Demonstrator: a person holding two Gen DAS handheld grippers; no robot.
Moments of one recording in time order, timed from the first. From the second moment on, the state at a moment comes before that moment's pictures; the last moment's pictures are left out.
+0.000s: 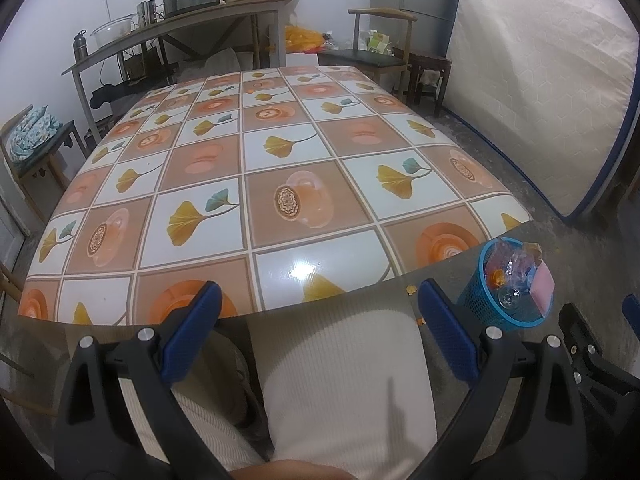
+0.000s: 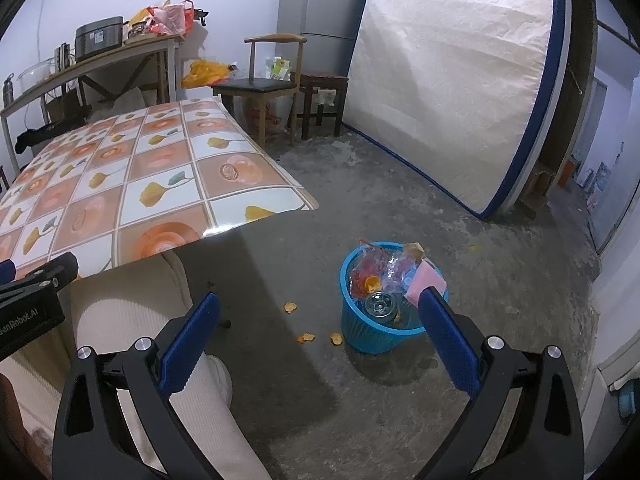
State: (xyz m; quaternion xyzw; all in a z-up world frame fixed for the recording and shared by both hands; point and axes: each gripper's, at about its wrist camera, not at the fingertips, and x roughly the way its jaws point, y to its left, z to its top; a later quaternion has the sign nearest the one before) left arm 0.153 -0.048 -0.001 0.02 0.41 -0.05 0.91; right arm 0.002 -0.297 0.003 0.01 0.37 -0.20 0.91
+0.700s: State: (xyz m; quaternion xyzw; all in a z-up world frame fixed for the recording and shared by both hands) left arm 0.154 -0.045 -0.002 0.01 0.40 -0.05 0.91; right arm -0.001 -0.292 0.013 -0.01 0.35 -0.17 0.92
